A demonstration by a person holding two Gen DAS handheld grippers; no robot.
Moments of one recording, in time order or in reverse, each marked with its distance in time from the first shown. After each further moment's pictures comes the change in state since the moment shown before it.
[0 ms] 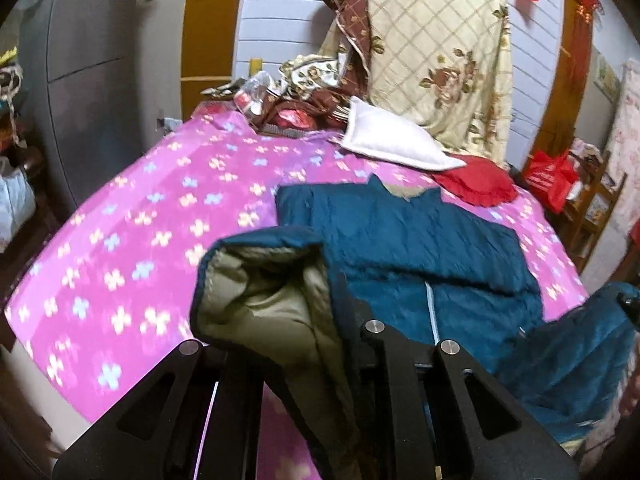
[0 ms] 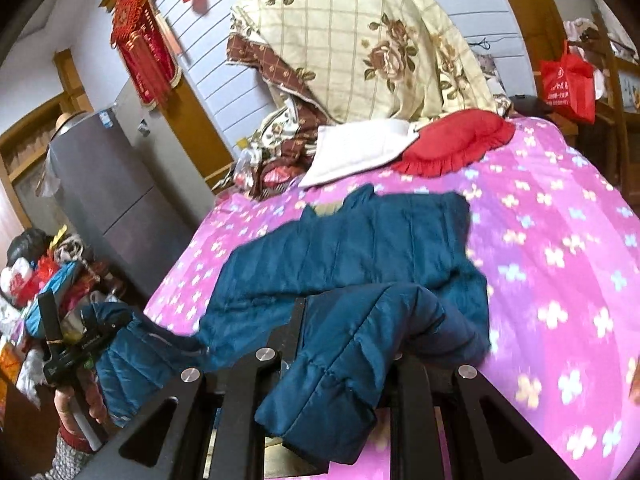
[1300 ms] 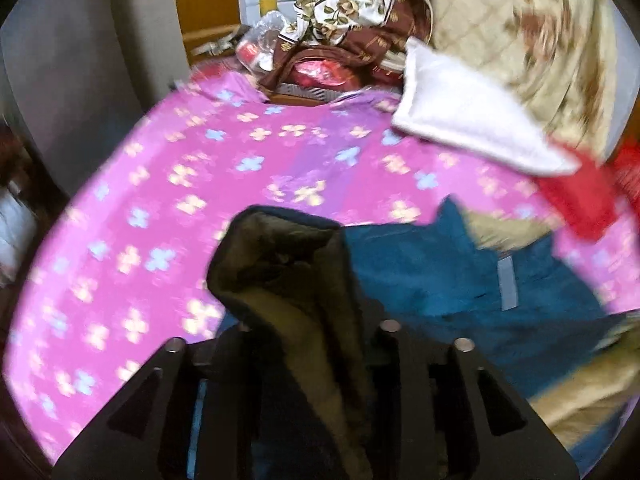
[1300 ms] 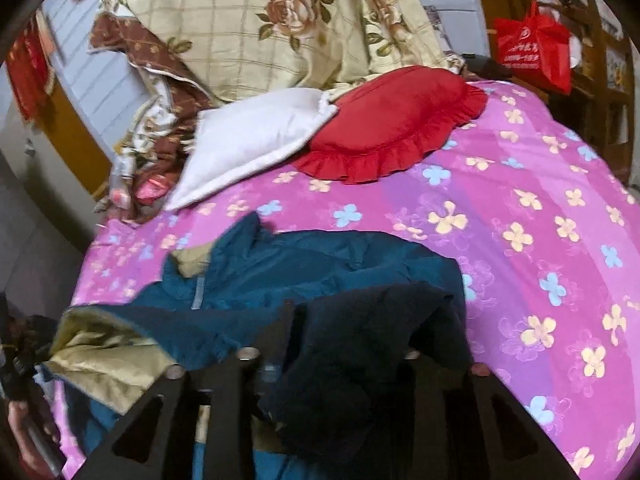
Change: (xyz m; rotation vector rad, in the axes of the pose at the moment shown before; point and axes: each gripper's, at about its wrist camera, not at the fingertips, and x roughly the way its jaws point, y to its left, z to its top) left arm 0.279 -0.037 0.142 -0.080 0.240 0.153; right arm 0.238 -0.112 0.127 0.160 0.117 -0.259
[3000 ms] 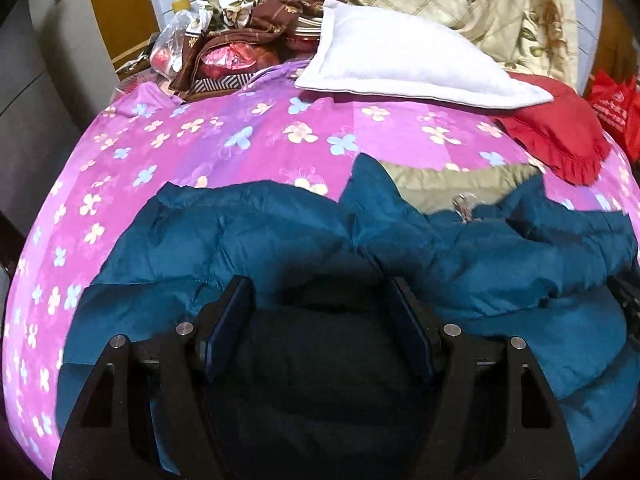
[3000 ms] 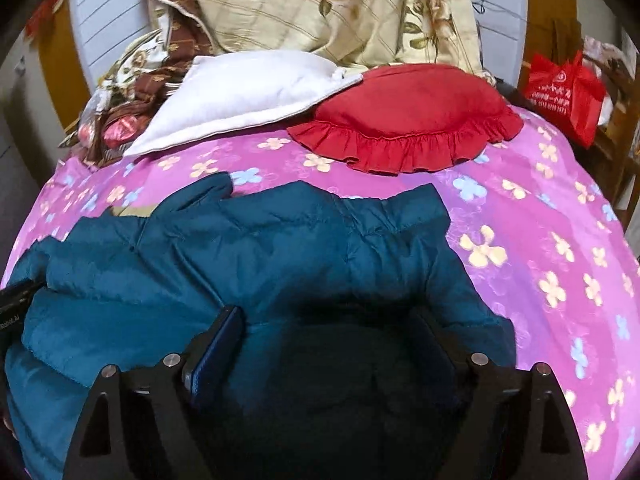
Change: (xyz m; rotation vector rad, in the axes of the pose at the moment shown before) left arm 0.093 -0.108 -0.015 0.234 0.041 0.007; right arm 0.114 0.019 0.011 -0.219 0.052 -0.194
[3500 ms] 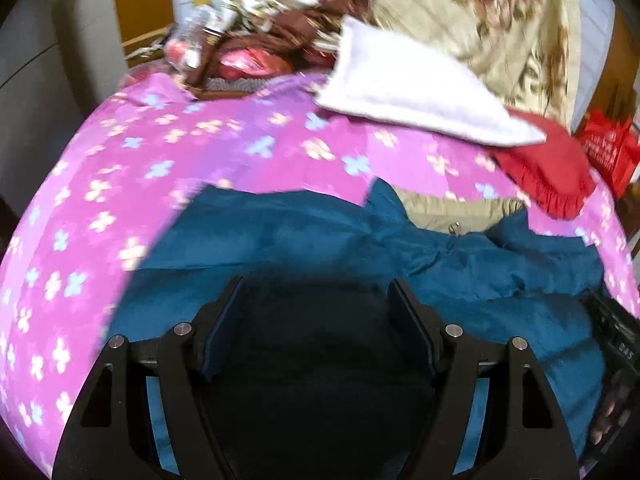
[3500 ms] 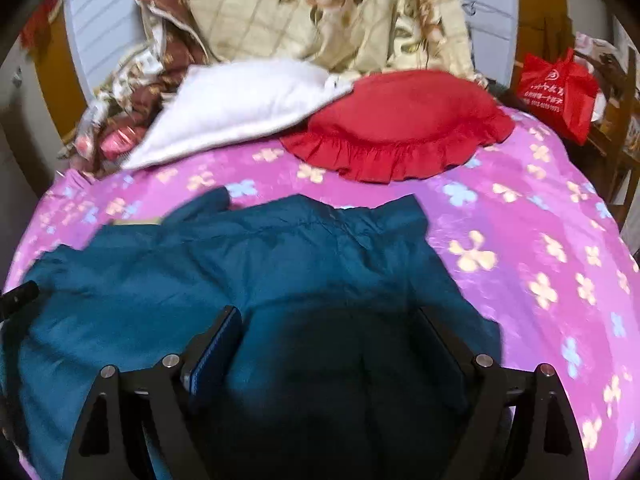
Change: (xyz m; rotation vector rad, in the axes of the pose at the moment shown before) left arm -0.041 0.044 -0.001 -0.094 -0.039 -0.070; right arm -0.032 -0.007 -0.003 0.025 -0.031 0.010
